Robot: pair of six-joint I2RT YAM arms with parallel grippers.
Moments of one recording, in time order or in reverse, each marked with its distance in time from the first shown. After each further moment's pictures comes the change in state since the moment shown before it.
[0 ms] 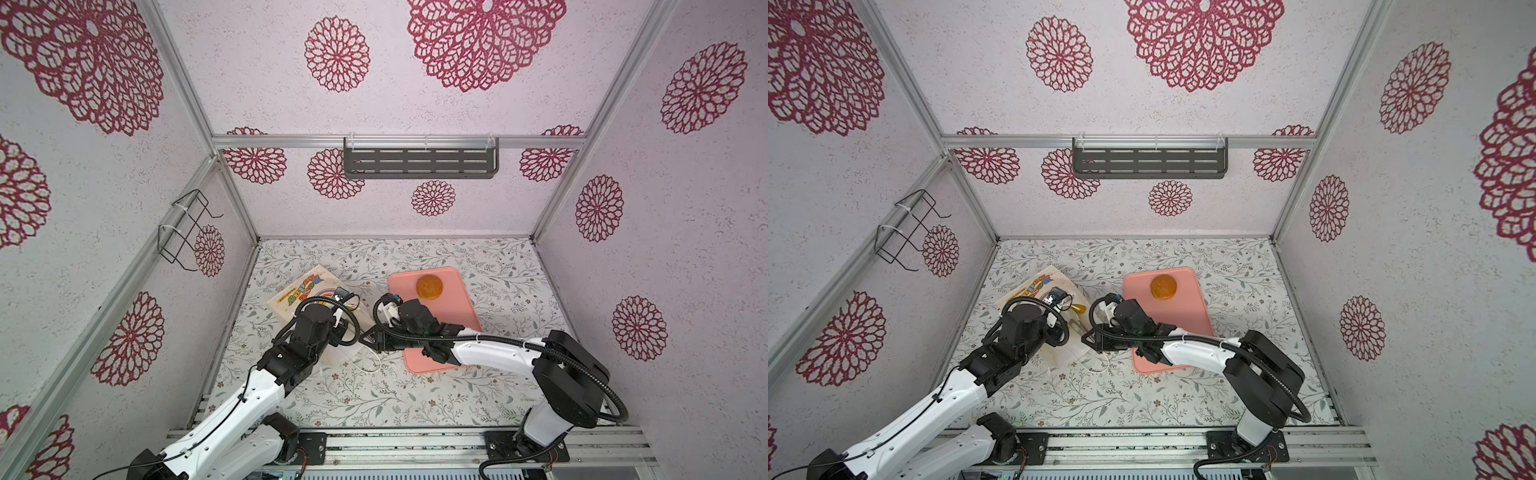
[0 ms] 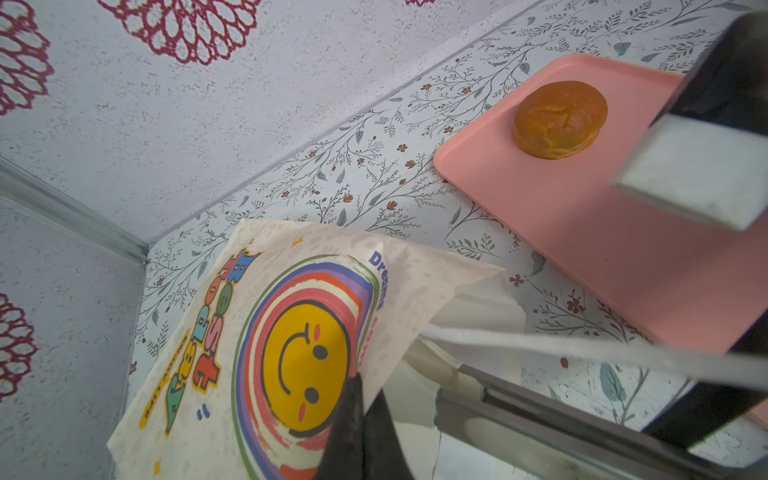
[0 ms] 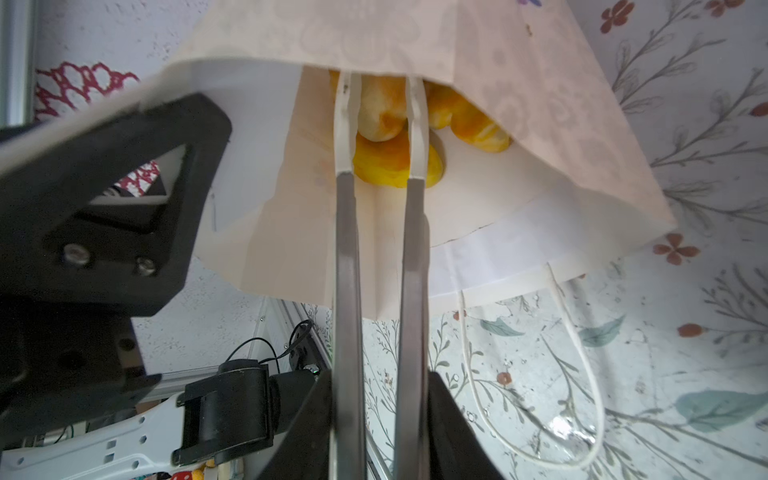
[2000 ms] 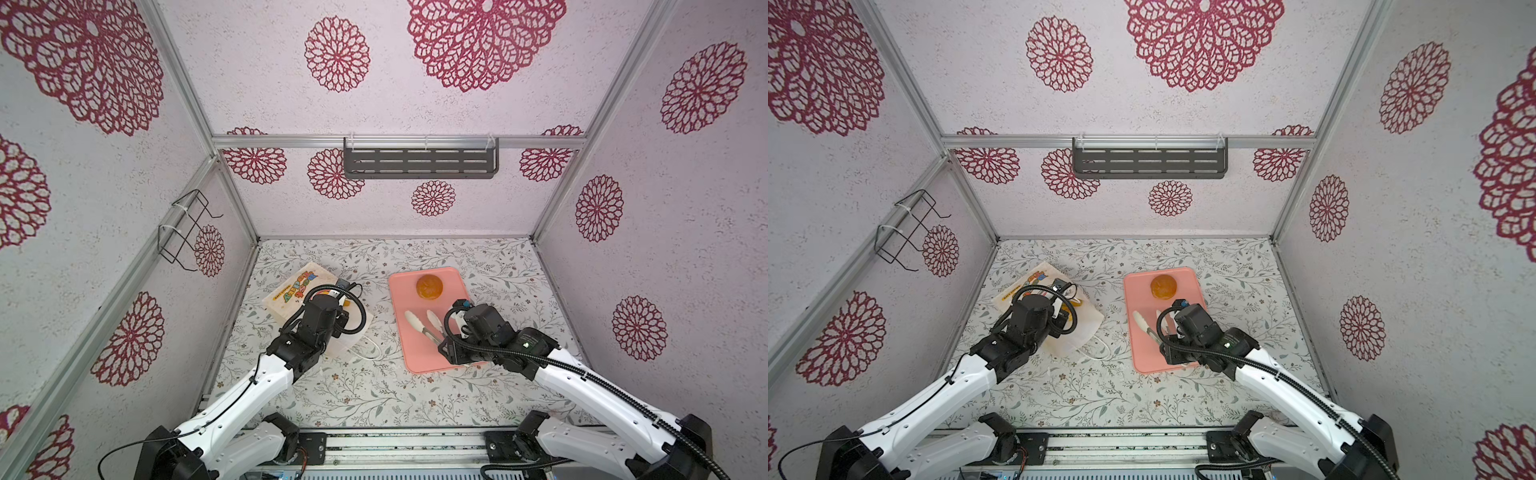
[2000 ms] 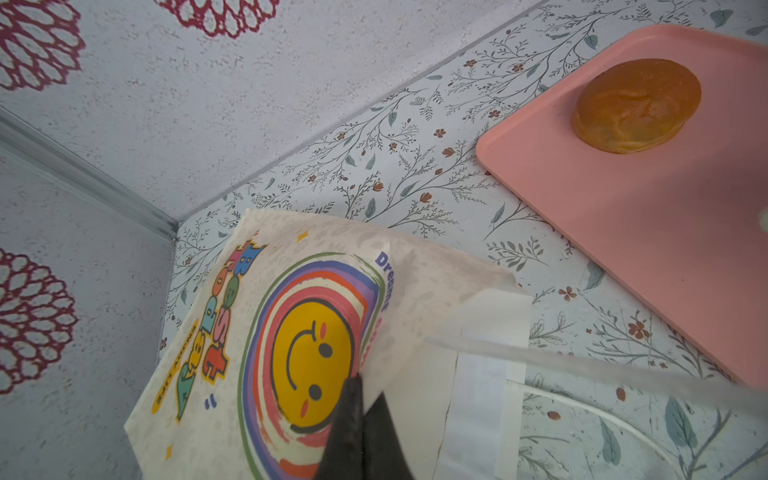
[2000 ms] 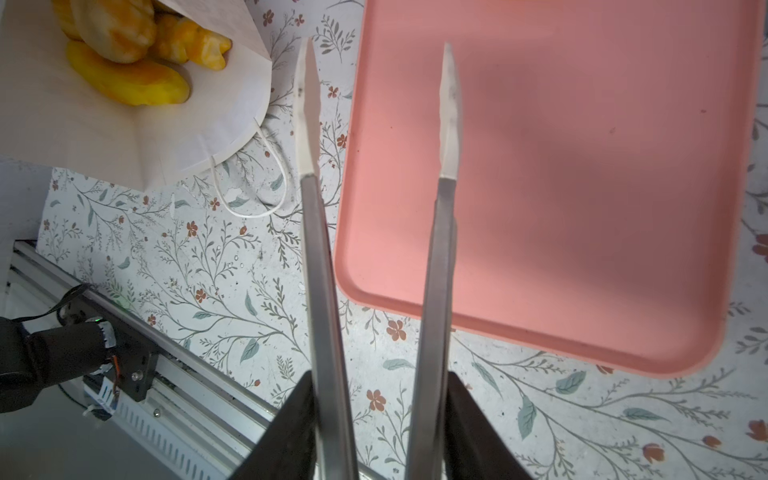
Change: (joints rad) left arm 0.014 0.134 0.077 0.000 -0.096 -0.018; right arm -0.209 -0.600 -0.068 -0.980 0.280 -0.351
